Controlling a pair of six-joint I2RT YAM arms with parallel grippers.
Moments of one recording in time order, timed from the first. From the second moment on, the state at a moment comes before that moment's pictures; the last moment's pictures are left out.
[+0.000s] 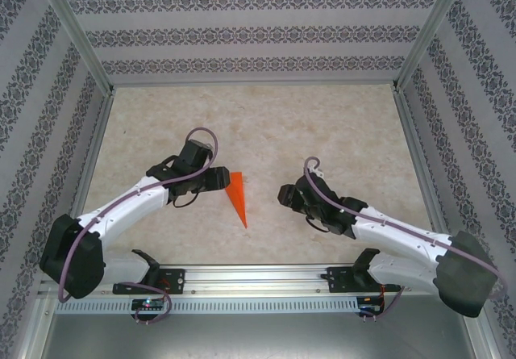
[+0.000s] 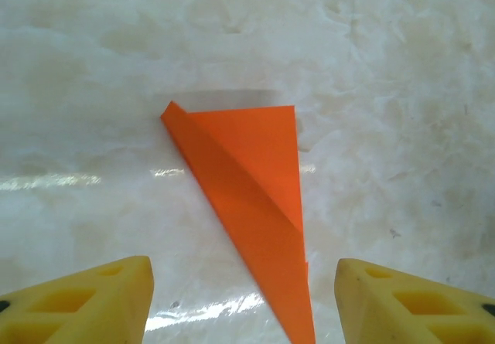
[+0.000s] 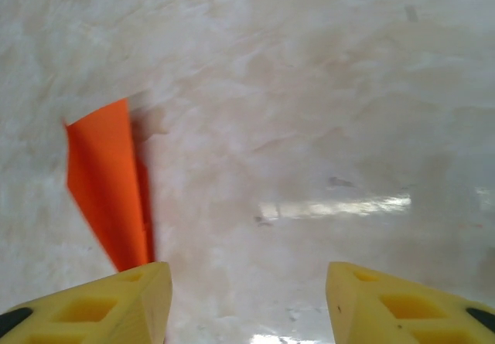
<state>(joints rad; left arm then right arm) -0.57 1.29 0.86 -0.54 0.04 -0.66 0.81 1.05 0.51 -0.25 0.16 0.96</state>
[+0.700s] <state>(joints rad) -0.82 1.77 1.23 -0.84 -0.24 -0.81 0.76 1.12 0.41 -0.12 0.11 1.02</state>
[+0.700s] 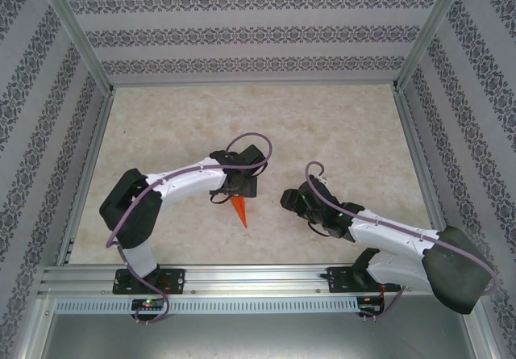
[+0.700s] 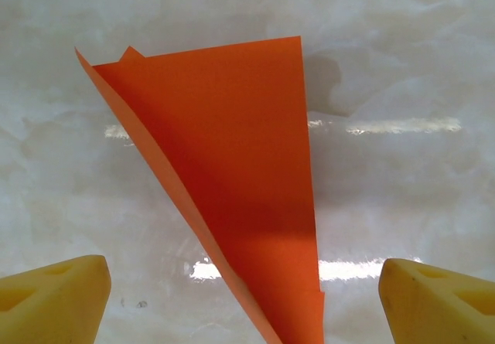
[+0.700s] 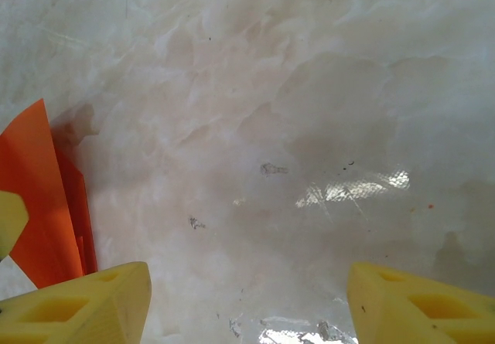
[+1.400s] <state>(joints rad) -0.81 1.68 1.11 -0.84 -0.27 -0.85 0.76 1.37 0.58 -0.08 -0.06 0.99</state>
